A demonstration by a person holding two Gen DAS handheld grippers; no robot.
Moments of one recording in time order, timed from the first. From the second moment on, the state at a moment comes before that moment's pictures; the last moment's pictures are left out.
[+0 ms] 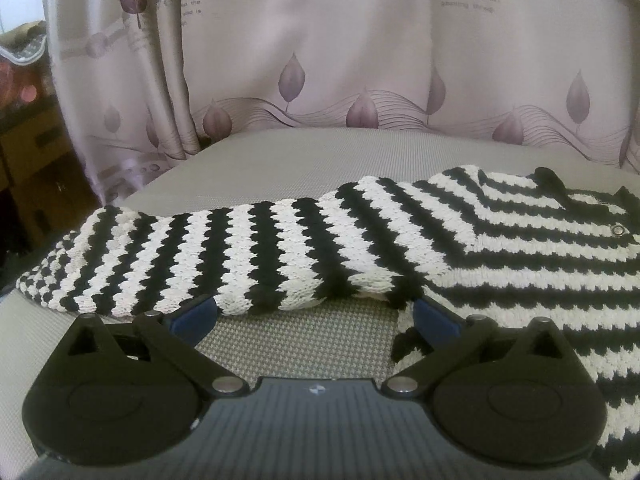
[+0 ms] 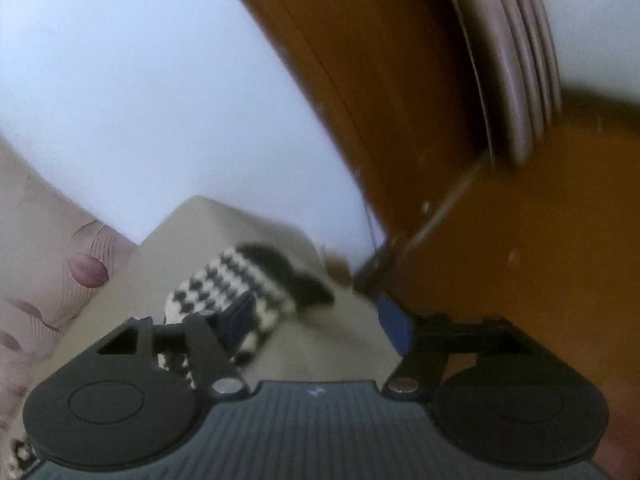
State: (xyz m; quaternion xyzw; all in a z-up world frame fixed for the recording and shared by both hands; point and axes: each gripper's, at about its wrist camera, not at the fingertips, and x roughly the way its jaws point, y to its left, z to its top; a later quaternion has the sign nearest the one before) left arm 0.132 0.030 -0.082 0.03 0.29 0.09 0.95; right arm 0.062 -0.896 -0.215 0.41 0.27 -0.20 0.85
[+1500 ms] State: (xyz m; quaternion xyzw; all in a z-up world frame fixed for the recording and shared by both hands) left arm 0.001 0.068 -0.067 -0.06 0.37 -0.12 0.92; right arm -0.105 -0.580 -0.183 0.27 0.25 0.11 0.92
